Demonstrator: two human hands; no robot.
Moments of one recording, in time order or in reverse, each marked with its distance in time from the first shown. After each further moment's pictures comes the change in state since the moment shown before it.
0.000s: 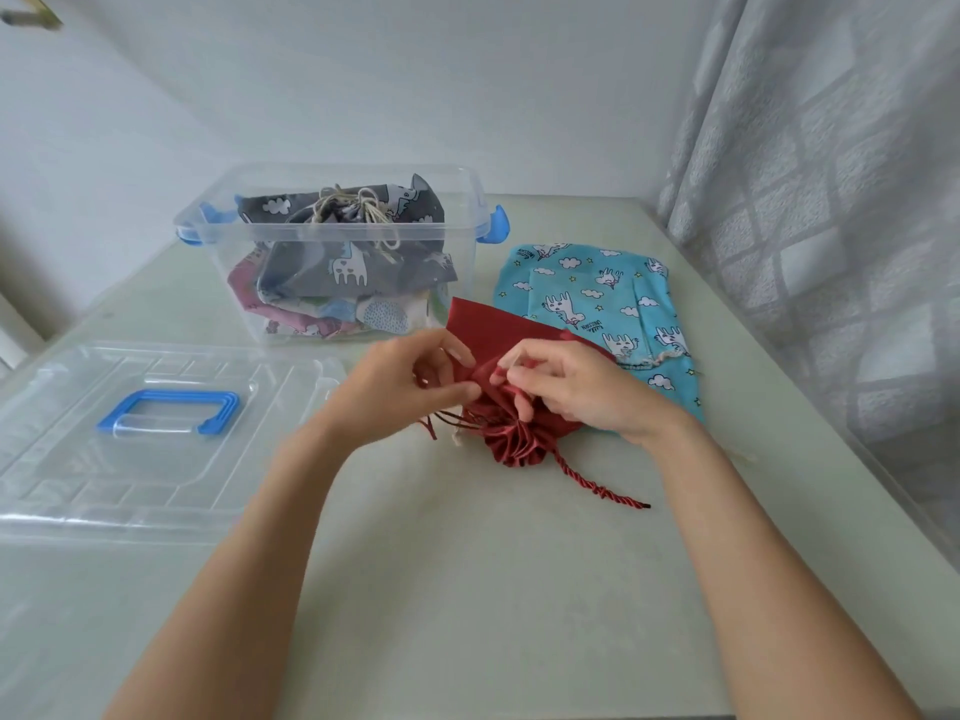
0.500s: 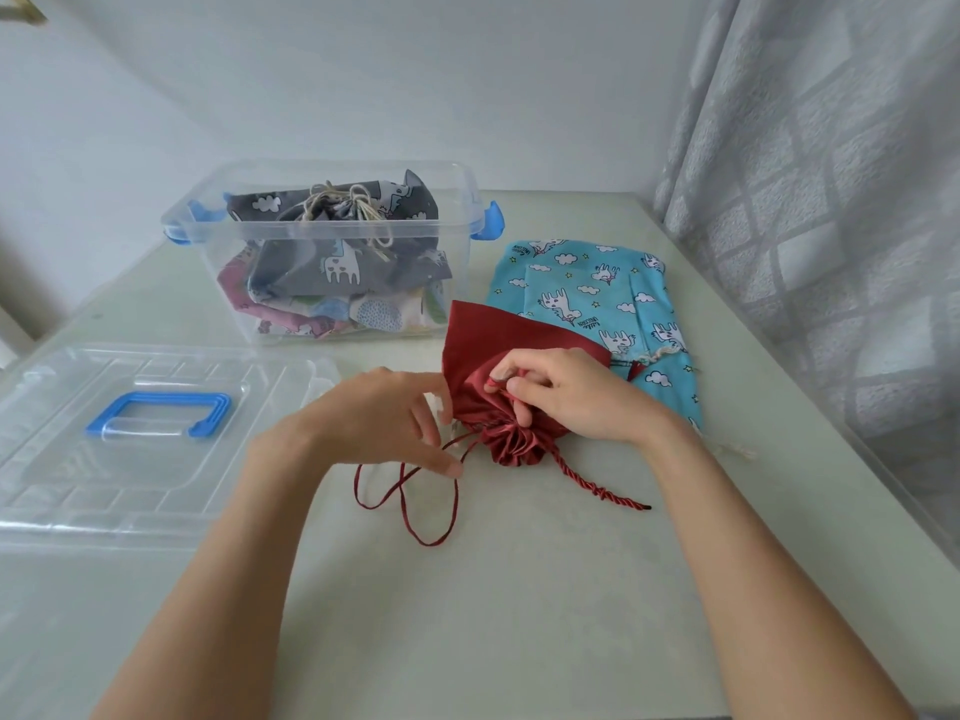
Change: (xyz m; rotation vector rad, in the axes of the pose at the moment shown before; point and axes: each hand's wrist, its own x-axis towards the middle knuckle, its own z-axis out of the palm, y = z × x) left_hand -0.011 0.011 -0.013 0.295 -0.454 -0.222; right_hand 0.002 0.003 0.005 -0.313 0.017 0.015
